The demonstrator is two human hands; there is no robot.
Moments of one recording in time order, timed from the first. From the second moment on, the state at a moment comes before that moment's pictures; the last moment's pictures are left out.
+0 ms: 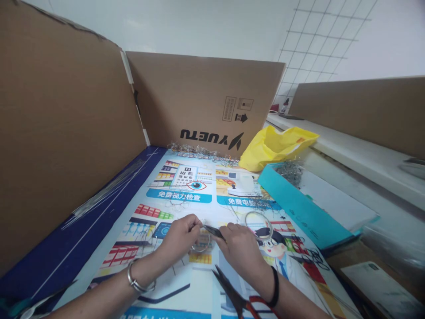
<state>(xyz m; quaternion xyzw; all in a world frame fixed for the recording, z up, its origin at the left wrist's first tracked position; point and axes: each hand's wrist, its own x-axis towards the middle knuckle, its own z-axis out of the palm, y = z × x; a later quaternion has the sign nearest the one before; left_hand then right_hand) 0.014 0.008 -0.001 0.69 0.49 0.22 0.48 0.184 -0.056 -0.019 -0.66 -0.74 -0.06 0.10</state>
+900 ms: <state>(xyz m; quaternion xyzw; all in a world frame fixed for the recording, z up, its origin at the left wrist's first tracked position) 0.012 0.015 -0.008 0.62 0.45 0.24 0.59 0.189 -0.052 -0.018 -0.65 -0.75 -0.02 0.10</state>
